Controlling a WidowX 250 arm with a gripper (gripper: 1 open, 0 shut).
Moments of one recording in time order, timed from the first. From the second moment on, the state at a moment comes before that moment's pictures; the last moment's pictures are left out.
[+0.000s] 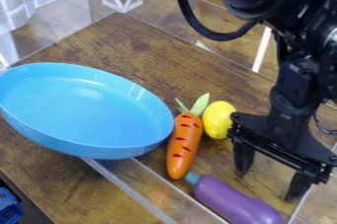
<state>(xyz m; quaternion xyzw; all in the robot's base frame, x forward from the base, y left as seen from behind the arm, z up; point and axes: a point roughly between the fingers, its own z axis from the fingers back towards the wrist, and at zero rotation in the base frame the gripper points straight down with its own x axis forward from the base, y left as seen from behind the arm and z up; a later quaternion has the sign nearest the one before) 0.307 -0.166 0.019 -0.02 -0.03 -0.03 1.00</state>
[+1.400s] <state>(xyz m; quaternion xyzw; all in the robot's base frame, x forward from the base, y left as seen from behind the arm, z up) 0.306 -0.108 0.017 0.01 0.03 0.05 1.00</state>
